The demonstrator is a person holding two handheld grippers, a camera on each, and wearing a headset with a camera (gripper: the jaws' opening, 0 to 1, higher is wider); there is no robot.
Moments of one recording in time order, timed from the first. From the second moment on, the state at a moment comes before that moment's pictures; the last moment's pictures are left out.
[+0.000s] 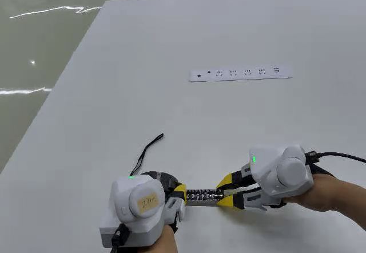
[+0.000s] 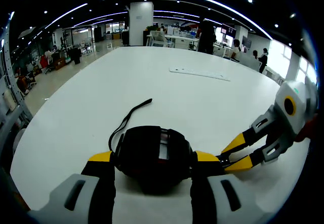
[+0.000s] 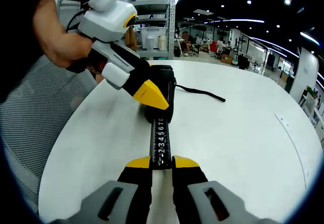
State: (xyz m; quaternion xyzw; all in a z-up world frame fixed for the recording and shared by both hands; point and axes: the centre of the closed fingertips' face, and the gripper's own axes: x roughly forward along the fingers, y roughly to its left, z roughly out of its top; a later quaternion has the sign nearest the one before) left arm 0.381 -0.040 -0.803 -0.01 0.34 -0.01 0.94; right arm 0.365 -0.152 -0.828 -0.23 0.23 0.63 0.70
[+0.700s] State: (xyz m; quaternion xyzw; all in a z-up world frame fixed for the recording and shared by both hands) left arm 0.381 -0.039 -0.803 -0.02 0.34 -0.01 0.94; right arm 0.366 -0.145 -0.828 -0.23 0.23 0.64 0.70
